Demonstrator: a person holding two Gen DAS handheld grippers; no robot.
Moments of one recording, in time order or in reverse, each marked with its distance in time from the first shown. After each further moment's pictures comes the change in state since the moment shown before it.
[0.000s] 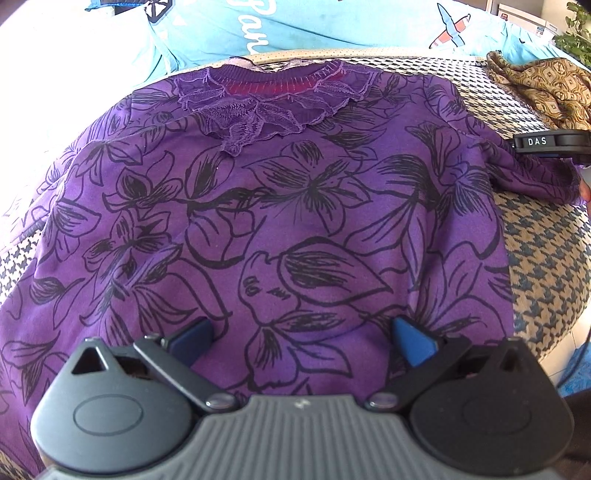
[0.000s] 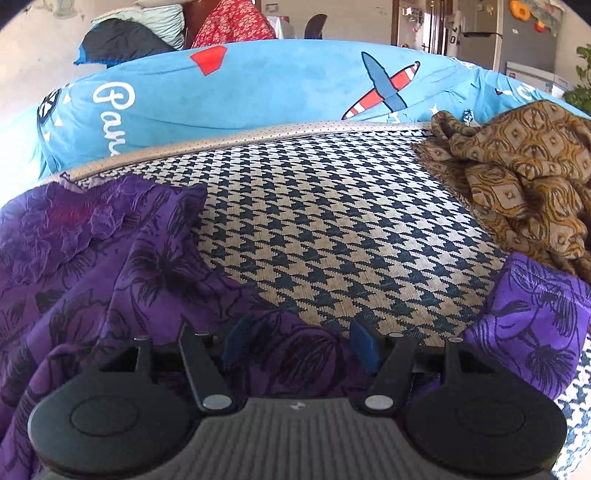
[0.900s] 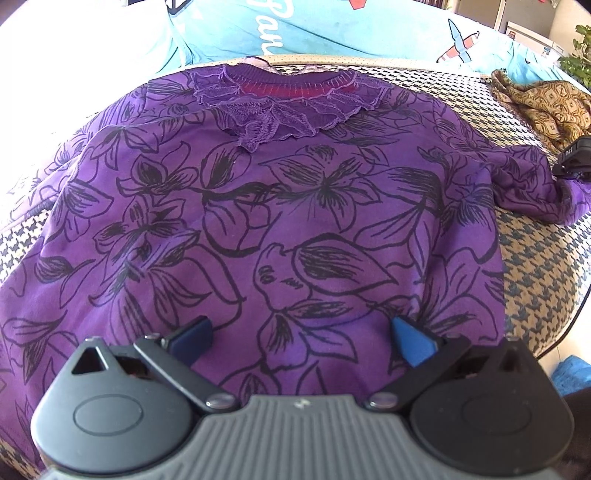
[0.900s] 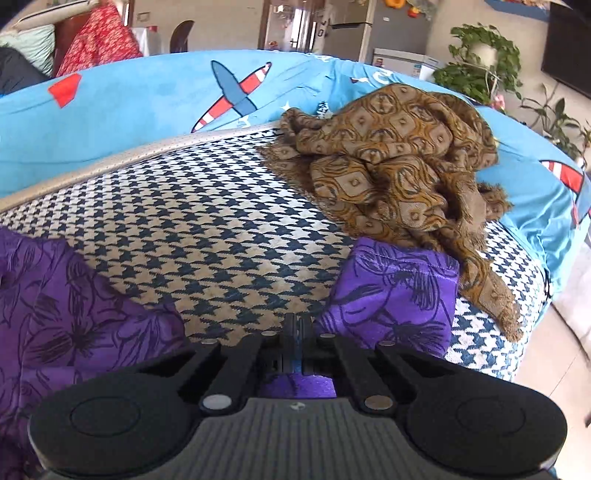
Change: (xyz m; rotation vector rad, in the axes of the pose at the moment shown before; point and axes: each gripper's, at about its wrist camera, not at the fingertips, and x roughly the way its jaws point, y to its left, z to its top) left arm -0.014 0.020 -0.008 -0.068 -0.009 -0.047; right arm -0.027 -0.043 0.012 0.284 0.003 -0.347
